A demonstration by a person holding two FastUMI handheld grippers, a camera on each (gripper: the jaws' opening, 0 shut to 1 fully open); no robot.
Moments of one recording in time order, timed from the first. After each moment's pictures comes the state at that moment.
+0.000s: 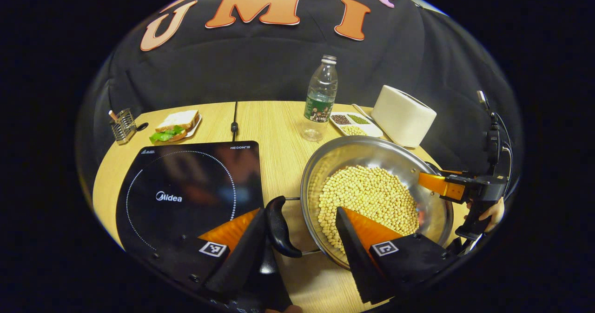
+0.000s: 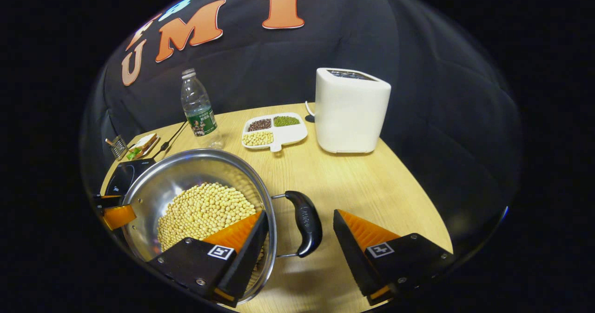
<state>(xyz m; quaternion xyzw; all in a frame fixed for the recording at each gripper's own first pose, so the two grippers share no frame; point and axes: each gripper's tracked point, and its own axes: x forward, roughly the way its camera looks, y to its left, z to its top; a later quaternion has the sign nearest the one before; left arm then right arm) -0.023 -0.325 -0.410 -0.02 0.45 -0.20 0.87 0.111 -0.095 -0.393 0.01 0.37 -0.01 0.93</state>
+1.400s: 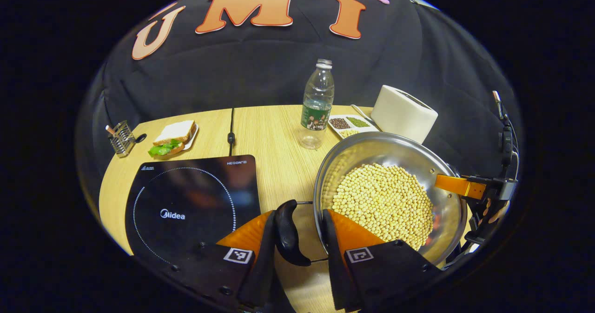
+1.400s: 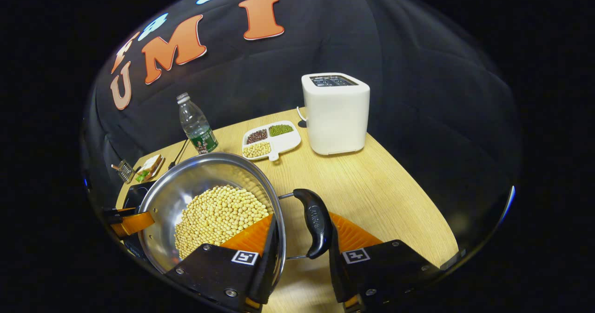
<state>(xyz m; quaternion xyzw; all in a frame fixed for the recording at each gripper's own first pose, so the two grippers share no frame) 0.002 -0.330 -0.393 0.00 0.45 -0.20 0.87 0.096 -0.099 -0.347 0.06 0.35 -0.05 0.93</state>
